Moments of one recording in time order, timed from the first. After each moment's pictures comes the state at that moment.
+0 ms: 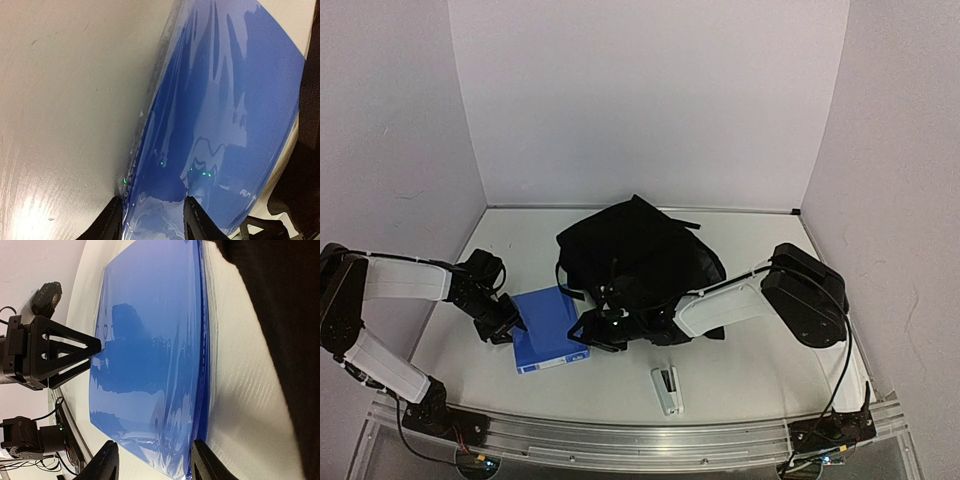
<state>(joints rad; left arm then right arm) -0.35 1.42 0.64 -0.45 0.23 -1.03 1.10 2.23 1.39 0.21 -0.21 1.01</state>
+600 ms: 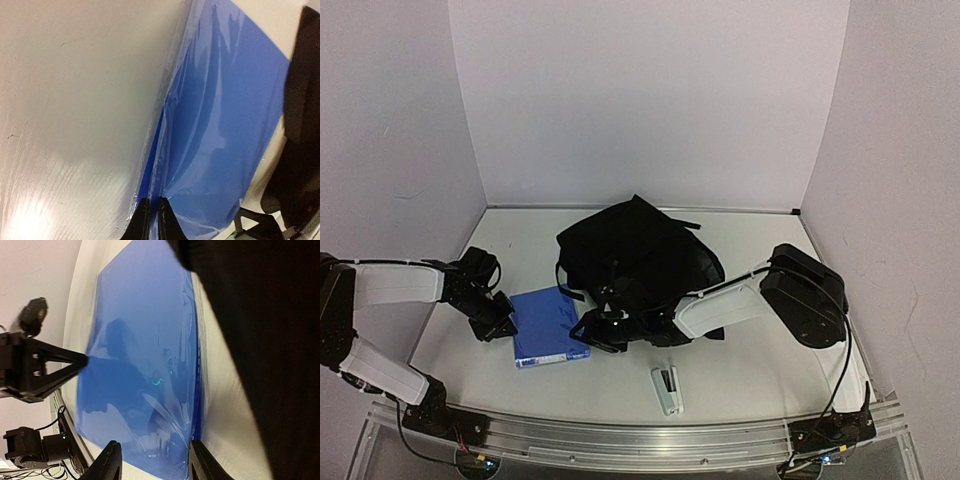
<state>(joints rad) -0.35 1.35 0.63 -0.50 0.21 -1.05 1.10 2.23 1.38 0.22 -0.18 1.07</state>
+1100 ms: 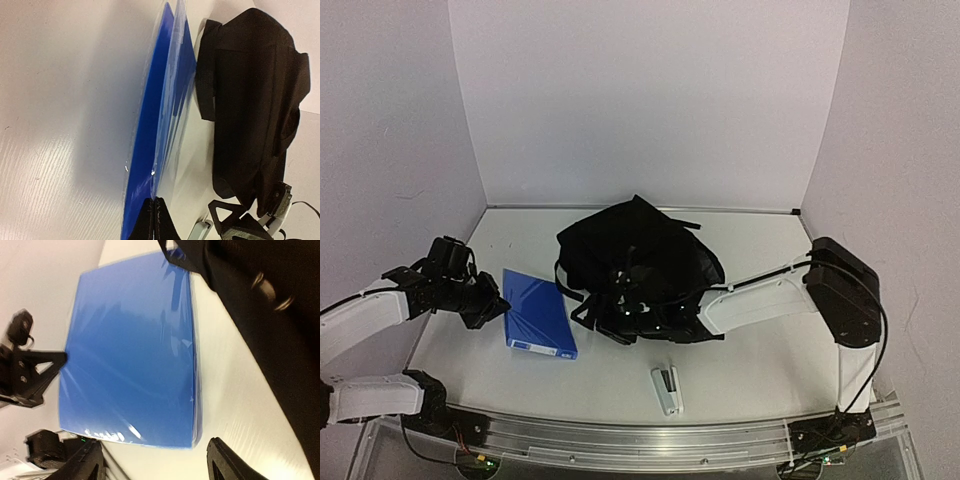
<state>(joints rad) -0.35 1.00 0.59 -0.49 0.22 -1.07 1.11 2.06 1.27 0.23 -0.08 1.11</state>
